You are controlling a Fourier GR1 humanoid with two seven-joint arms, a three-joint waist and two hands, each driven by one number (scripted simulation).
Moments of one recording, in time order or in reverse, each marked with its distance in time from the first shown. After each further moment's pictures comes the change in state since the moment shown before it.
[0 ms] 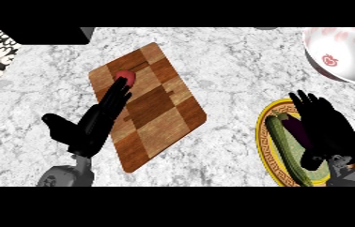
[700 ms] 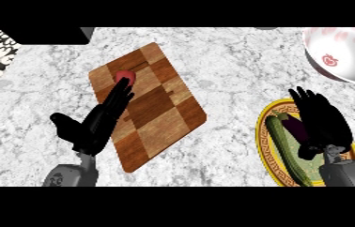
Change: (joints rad) left arm -0.006 -0.053 0.042 0.048 -0.057 -0.052 -0.023; right arm -0.035 0.099 -0.107 0.177 0.132 -0.070 -0.157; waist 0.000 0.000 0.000
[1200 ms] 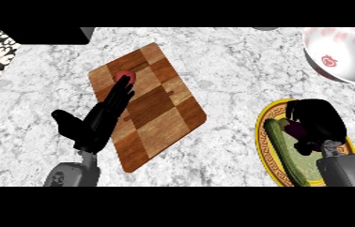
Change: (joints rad) left arm -0.014 -0.025 0.017 -0.007 -0.024 0.003 0.026; right arm -0.038 0.018 -0.026 0.108 0.050 -0.099 -0.171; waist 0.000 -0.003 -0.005
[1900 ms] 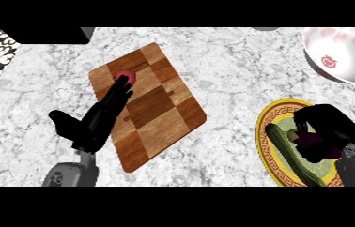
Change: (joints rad) left arm 0.002 -0.007 0.025 0.003 -0.010 -0.025 -0.006; right arm 0.015 -0.067 -0.075 0.107 -0.110 0.037 -0.353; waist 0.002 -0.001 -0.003
